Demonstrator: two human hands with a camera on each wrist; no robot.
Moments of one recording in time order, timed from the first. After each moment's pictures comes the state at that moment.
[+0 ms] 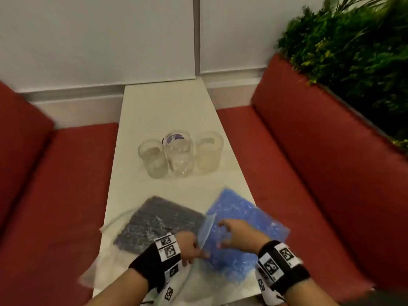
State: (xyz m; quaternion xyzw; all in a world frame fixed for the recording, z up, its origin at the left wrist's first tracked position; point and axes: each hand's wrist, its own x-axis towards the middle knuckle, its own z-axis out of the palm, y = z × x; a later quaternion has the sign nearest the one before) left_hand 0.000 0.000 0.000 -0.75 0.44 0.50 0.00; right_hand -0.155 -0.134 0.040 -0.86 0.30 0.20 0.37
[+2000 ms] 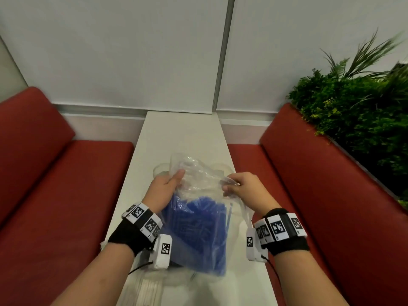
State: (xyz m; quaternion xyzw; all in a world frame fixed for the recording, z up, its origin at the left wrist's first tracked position) left_hand 0.127 -0.024 0.122 -0.75 0.29 0.21 -0.56; right_hand -0.056 -0.213 0.171 -0.85 0.24 -0.10 0.46
